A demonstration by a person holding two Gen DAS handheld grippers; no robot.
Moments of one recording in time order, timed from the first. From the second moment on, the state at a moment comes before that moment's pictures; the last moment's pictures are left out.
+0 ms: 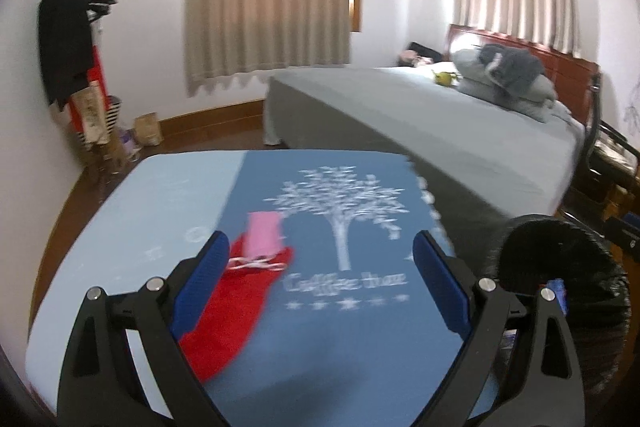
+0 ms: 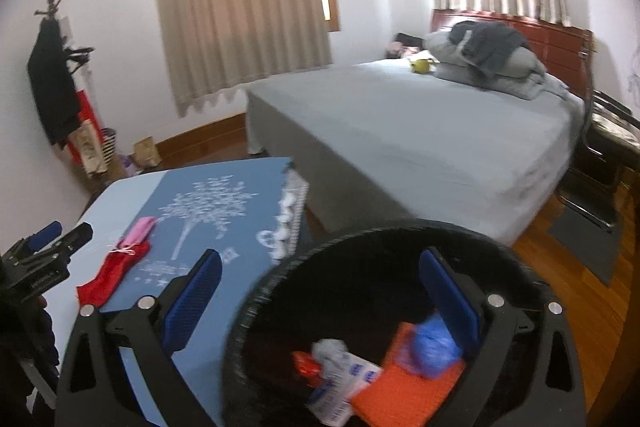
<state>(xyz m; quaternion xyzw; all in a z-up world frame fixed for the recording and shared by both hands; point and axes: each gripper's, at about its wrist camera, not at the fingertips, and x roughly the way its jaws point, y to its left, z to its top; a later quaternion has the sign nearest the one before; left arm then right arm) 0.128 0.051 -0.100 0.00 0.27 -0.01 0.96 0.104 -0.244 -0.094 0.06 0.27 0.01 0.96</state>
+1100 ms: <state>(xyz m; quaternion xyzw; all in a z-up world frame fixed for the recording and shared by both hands) 0.181 0.230 -0.164 -0.04 0.31 0.10 0.94 0.245 0.006 -0.163 0.00 0.32 0.16 0.93</state>
